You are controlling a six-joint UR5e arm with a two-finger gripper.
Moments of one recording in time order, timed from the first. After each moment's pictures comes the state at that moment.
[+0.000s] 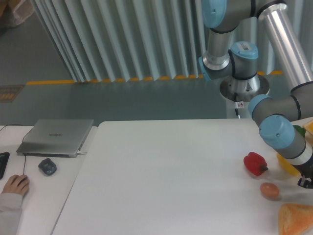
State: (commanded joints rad) arm 2.43 -2.05 -1.55 -1.00 2.04 2.34
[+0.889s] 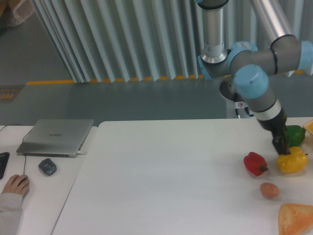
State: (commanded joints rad) arm 2.48 -1.76 -1.67 -1.31 1.89 1.59
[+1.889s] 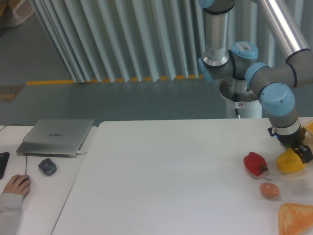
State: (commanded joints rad) arm 2.45 -1.88 -1.73 -1.20 1.94 1.35
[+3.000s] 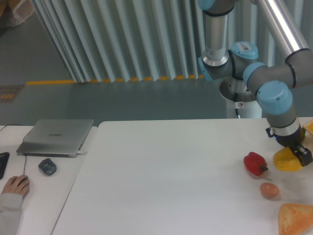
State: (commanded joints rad) arm 2.53 -1.78 -1.62 -1.22 1.81 1.39
